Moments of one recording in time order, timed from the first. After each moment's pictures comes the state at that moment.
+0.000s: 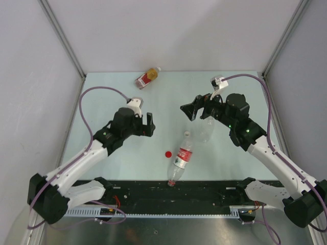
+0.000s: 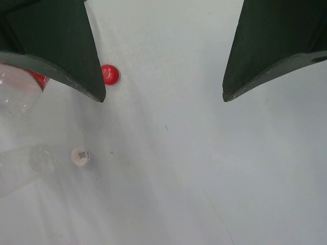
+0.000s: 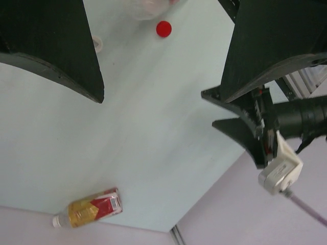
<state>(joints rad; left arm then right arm) -0.61 1.01 0.77 -0.31 -0.12 -0.31 0.58 1.06 1.02 -0.04 -0.20 0.33</state>
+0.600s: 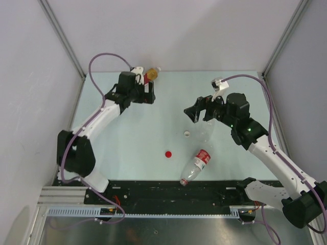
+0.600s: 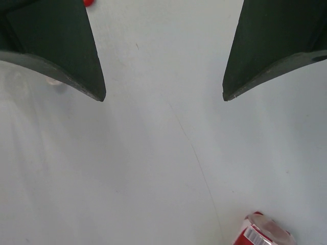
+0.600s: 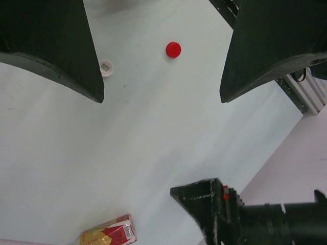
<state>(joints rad) -0.37 1.57 1.30 -0.33 0.06 -0.19 0.53 1.06 1.02 -0.17 -0.22 0.31</state>
